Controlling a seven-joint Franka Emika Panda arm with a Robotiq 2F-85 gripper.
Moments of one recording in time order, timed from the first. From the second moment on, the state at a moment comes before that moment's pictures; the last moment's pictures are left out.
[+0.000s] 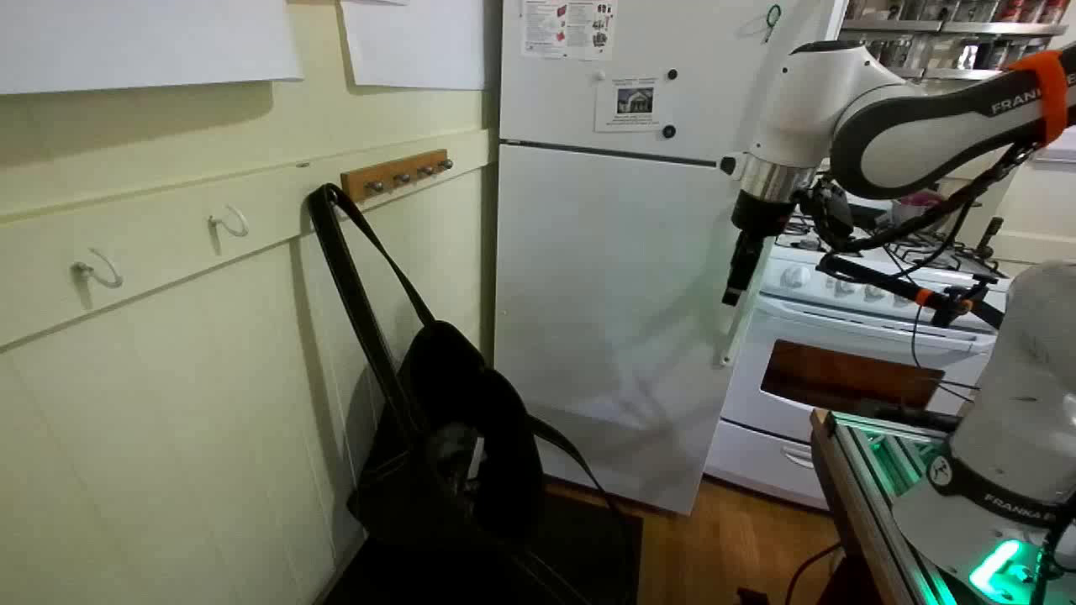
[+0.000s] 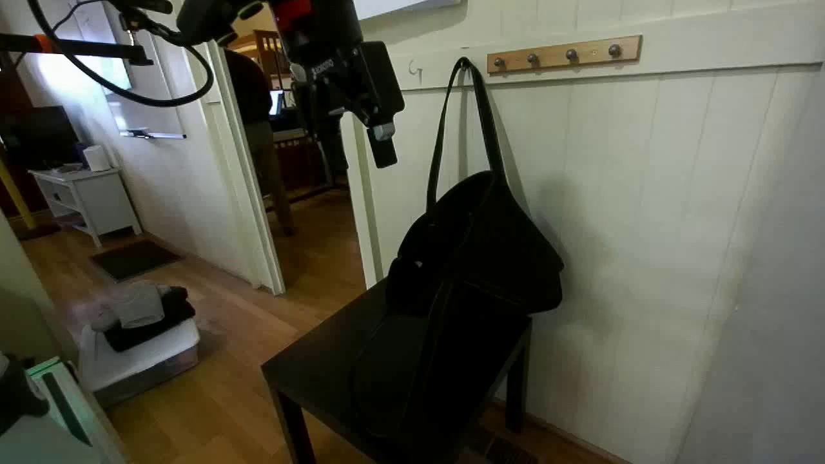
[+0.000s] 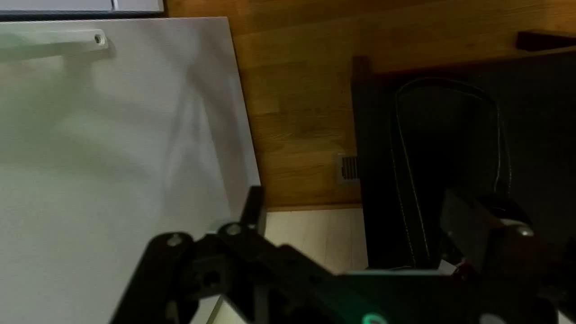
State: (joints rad) arm -0.26 -0.65 -0.11 -2.75 -0.30 2.21 -0.02
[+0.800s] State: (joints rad) arm -0.24 -0.55 -0.13 -2.76 -0.28 2.26 -0.03
